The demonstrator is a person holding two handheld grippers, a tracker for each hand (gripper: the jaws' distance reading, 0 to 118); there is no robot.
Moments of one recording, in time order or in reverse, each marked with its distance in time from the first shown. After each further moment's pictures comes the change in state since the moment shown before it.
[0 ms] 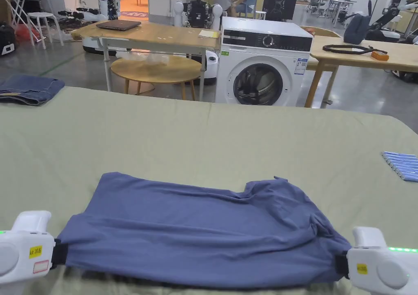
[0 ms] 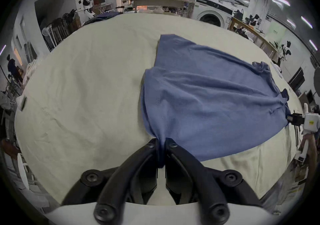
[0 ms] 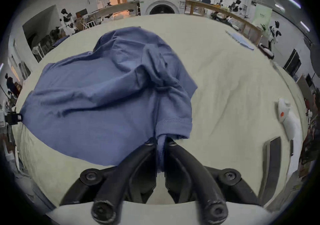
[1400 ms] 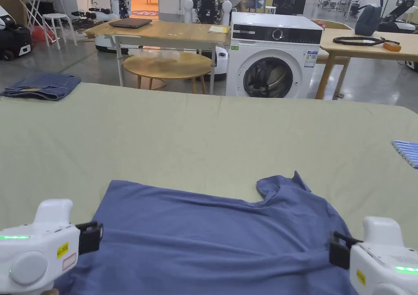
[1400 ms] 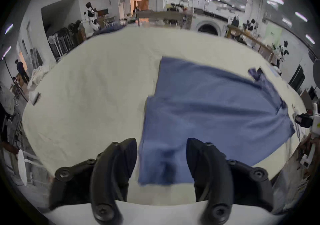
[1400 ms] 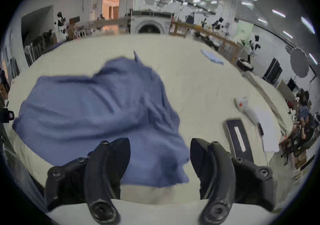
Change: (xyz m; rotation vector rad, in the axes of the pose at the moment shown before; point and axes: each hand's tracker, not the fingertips) left arm 0.034 -0.039 0.037 0.253 0.022 -0.022; right arm -0.065 -0.055 0.085 0.372 -0.095 0.002
